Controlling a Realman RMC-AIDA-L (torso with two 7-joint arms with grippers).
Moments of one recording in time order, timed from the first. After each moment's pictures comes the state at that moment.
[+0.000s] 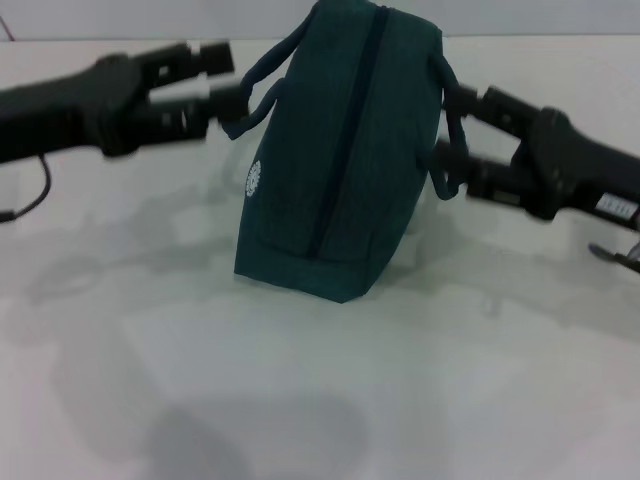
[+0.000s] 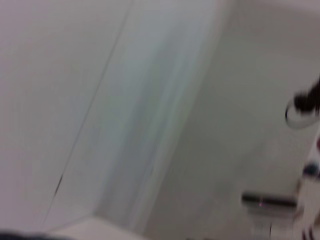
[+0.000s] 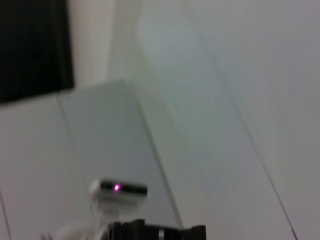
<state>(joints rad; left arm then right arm) -0.48 -2.00 0.75 0.80 1.59 1.87 -1.69 0.54 2.02 -1.23 -0.39 -1.10 -1.68 1.16</state>
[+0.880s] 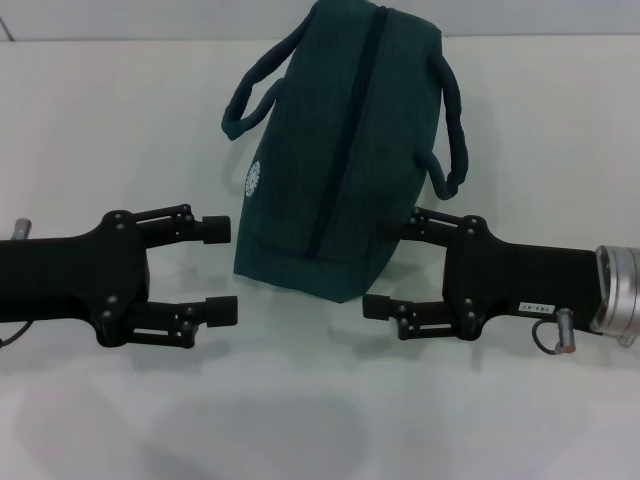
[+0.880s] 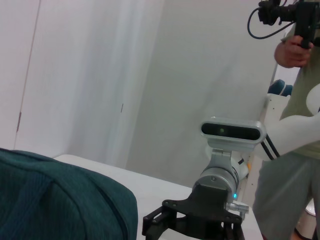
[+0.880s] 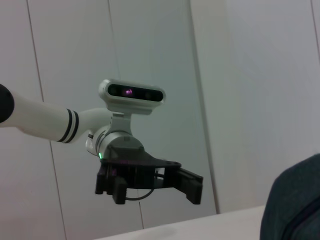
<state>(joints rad) -0.38 -1.99 0.78 0.74 1.79 1.97 -1.35 0.54 2.03 -1.47 -0.39 -1.17 -1.53 0.96</state>
